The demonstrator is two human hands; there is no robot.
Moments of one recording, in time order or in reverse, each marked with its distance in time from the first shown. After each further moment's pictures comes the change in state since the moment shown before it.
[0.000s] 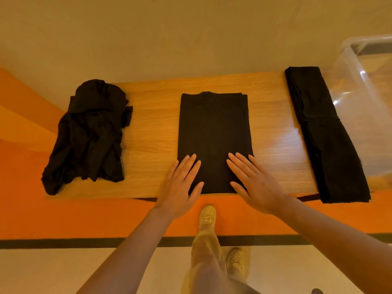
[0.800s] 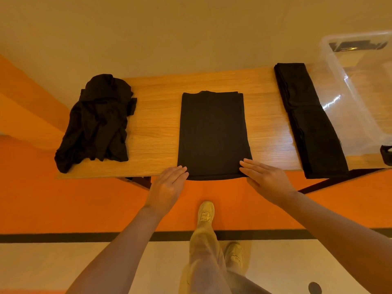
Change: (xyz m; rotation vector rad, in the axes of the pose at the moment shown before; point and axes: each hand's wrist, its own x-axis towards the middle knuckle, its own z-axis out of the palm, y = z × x) left_hand -0.066 -0.002 0.006 0.091 0.325 0.262; right_hand -0.068 0.009 0.012 -0.005 0.391 -0.139
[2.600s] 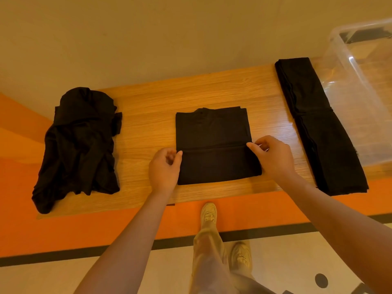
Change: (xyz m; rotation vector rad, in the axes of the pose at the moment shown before) left_hand 0.117 -0.040 0.012 -0.474 0.112 -0.894; right_hand 0.100 0.036 -0.007 0.434 0.067 1.000
